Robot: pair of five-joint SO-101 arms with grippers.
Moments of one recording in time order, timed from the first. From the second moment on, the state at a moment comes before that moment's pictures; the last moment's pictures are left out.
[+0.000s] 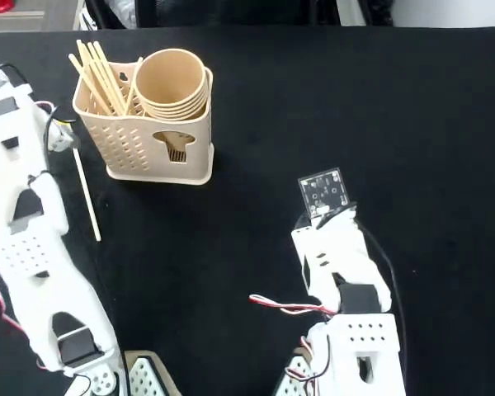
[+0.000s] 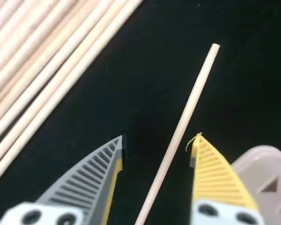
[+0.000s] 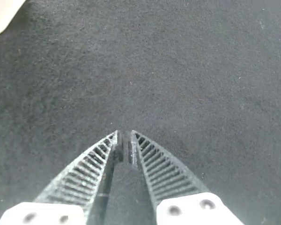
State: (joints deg) left arm -27.8 42.2 -34.2 73.7 18.4; right arm -1.7 -75.5 88.5 38.0 16.6
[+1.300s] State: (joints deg) left arm -27.4 37.4 -59.0 99.5 6.8; right arm -1.7 -75.5 88.5 38.0 16.6
